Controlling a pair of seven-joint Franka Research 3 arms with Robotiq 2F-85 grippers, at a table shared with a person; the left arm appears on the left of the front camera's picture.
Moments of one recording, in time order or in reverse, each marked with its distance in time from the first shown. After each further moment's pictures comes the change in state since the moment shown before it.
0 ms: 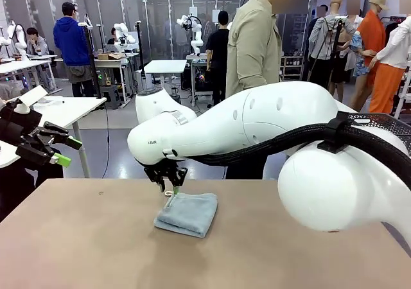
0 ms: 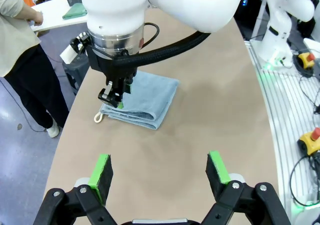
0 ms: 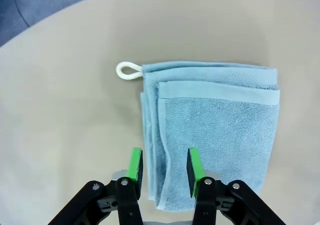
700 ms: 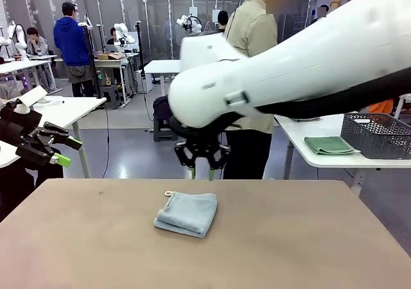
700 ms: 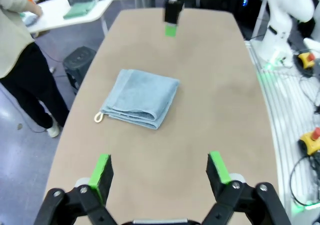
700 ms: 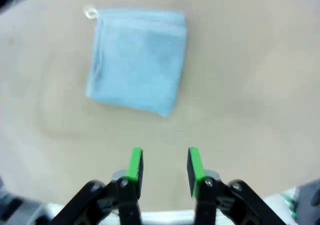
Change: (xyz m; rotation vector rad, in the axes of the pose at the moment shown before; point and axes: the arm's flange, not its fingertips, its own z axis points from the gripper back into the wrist) left arm 0.000 0.000 0.000 0.000 0.000 0.001; right arm -0.059 -0.160 0.148 0.074 0.044 0.140
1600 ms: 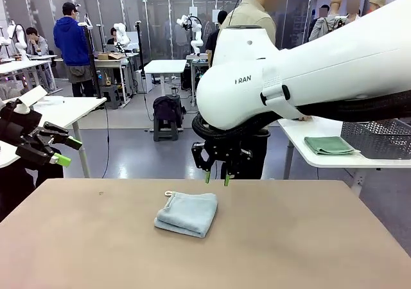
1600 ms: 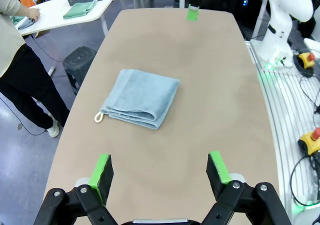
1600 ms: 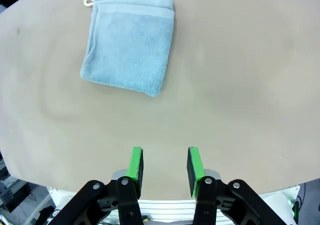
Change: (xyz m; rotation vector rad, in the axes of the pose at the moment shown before) left arm 0.000 0.000 0.000 0.000 0.000 0.000; right arm -0.025 -0.047 0.013 0.078 0.003 -0.004
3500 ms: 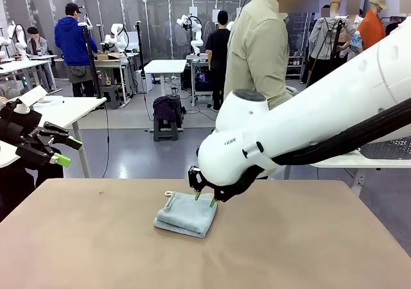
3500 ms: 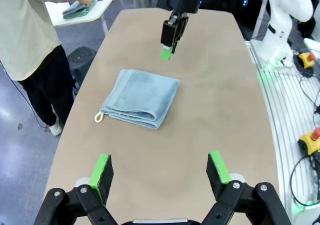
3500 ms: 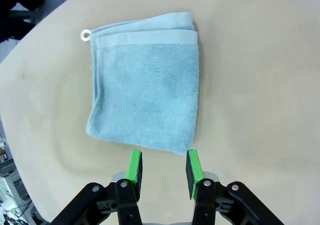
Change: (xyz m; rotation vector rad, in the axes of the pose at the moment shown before) left arm 0.000 0.000 0.000 0.000 0.000 0.000; right arm 0.024 -0.006 -0.119 0.178 -0.062 -0.202
